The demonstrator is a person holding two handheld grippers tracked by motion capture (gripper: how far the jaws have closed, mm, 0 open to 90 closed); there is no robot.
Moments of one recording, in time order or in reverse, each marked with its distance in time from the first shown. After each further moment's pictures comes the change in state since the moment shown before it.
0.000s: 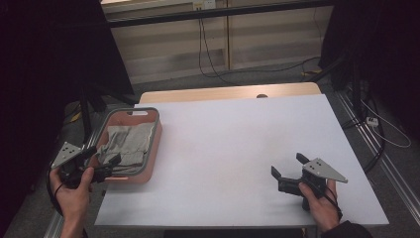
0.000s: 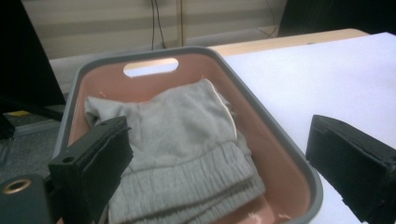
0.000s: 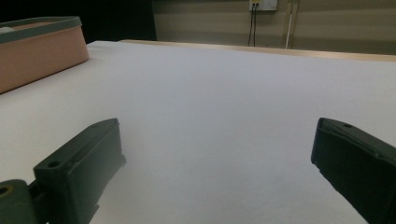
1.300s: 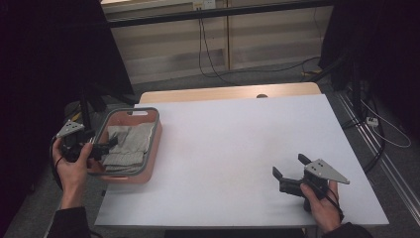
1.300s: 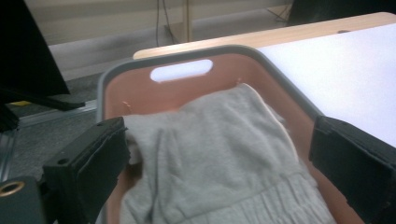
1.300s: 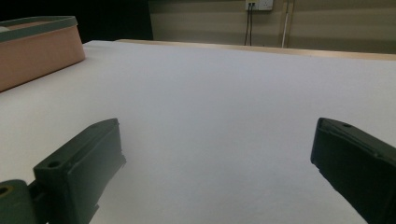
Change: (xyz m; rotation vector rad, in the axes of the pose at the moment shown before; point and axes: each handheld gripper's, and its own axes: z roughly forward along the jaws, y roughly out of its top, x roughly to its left) left arm 0.053 0.027 0.047 0.082 -0.020 0.000; right arm -0.001 -0.001 -0.004 0.000 -0.015 0.004
